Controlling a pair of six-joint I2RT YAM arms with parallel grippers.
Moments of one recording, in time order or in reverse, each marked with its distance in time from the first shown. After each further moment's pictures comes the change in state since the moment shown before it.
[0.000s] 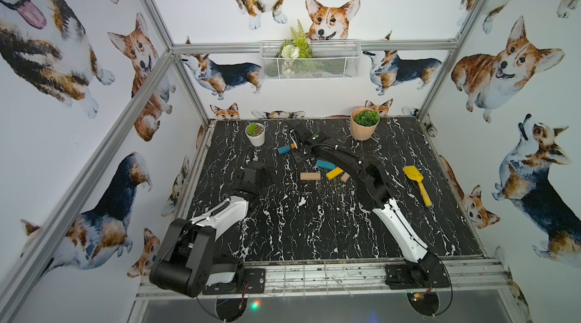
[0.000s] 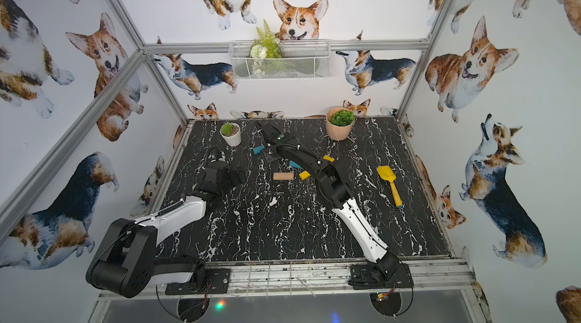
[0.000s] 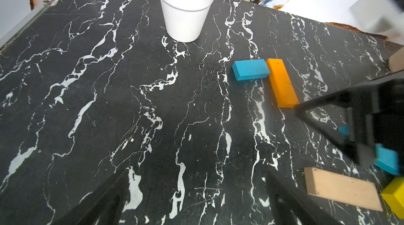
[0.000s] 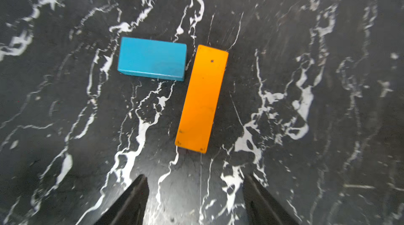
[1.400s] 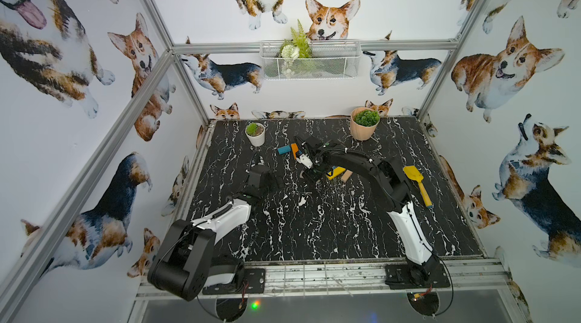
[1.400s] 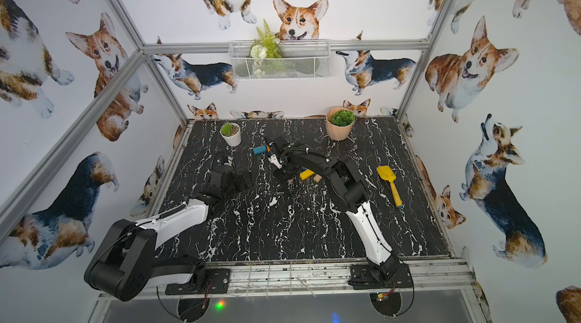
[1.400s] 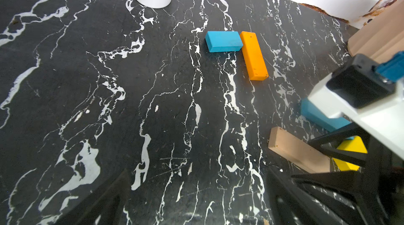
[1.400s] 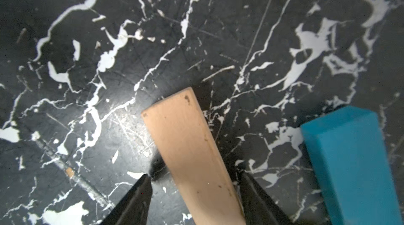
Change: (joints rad) left arm -0.069 -0.013 -0.023 -0.027 0.084 -0.112; right arm -0.023 -0.199 -0.473 -0.018 -0.206 -0.279
